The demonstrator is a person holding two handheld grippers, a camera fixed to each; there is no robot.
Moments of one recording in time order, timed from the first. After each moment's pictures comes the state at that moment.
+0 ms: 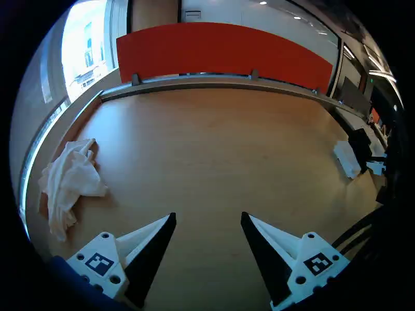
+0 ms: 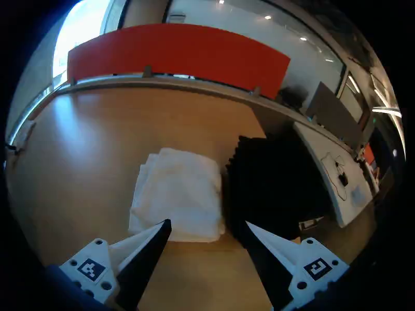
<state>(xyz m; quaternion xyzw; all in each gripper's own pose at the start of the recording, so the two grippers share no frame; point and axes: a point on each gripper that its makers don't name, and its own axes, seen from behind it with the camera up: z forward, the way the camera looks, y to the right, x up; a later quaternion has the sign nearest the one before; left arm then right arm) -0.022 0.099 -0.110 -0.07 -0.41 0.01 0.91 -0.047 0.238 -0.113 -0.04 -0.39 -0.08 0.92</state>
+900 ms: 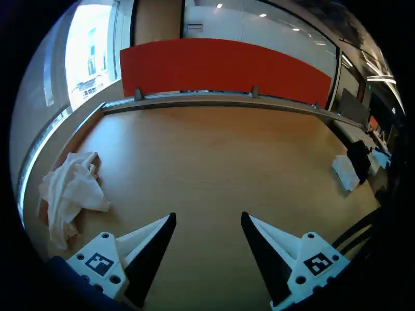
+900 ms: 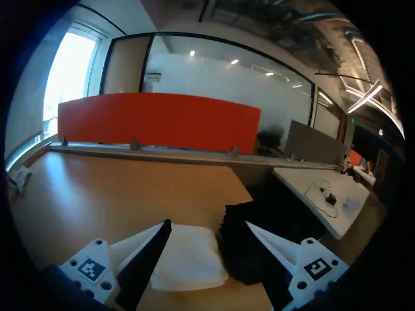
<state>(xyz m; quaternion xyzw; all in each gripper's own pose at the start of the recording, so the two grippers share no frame) 0.003 0.094 -0.087 -0.07 -0.35 0.00 0.93 0.057 0.214 -0.067 -0.10 -0.19 -0.04 0.98</state>
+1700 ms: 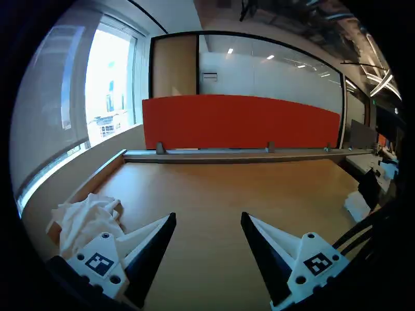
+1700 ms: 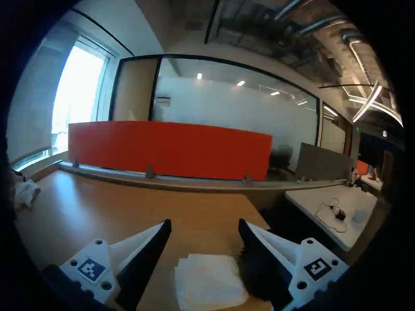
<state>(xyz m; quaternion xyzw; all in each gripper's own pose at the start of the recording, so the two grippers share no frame) 0.090 0.056 -0.043 -0.01 -0.18 0.00 0.98 0.110 0.159 -0.042 -0.06 -0.11 -0.04 0.99</state>
